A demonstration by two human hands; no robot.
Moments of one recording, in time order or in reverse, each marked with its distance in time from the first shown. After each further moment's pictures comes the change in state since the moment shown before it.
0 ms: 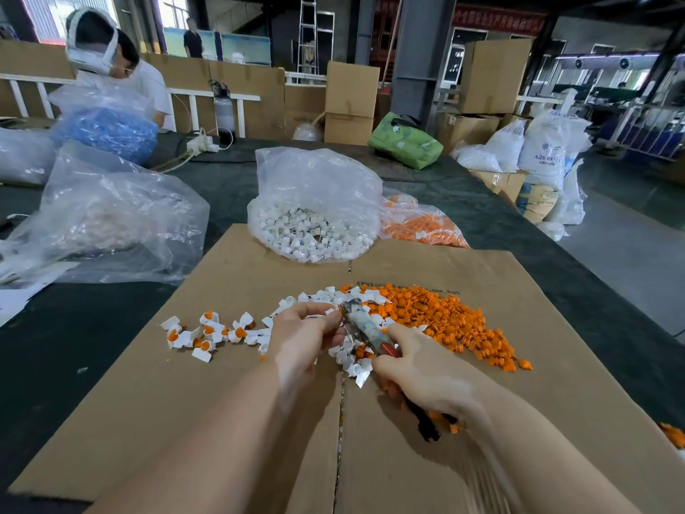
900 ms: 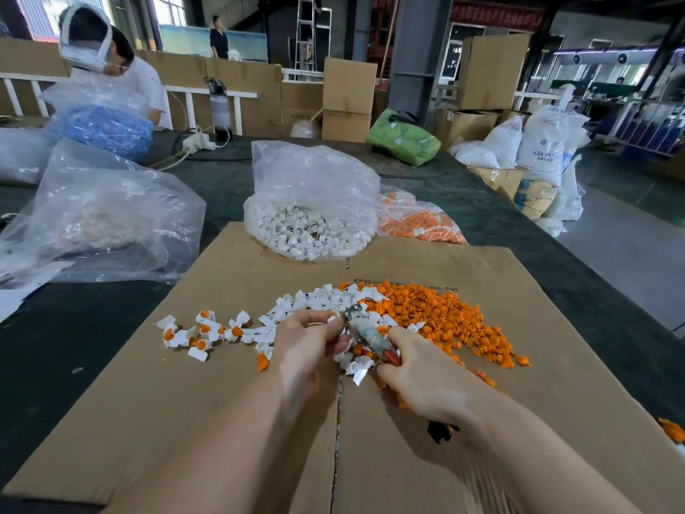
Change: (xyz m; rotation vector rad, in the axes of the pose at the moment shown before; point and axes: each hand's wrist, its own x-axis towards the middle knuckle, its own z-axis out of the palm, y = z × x) left_hand -0.008 -0.009 0.006 -0.035 0.004 -0.021; right_hand -0.002 0.010 0.006 -0.112 0.048 0.001
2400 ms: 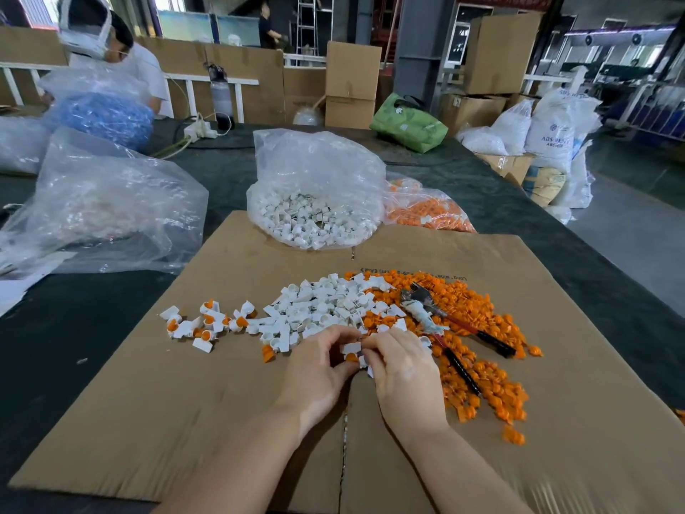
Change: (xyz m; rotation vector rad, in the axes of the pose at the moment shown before) left_hand -0.010 -0.034 -0.025 0.829 -0.225 0.484; right_hand 0.026 0.024 0.073 -0.097 0.772 -0.416
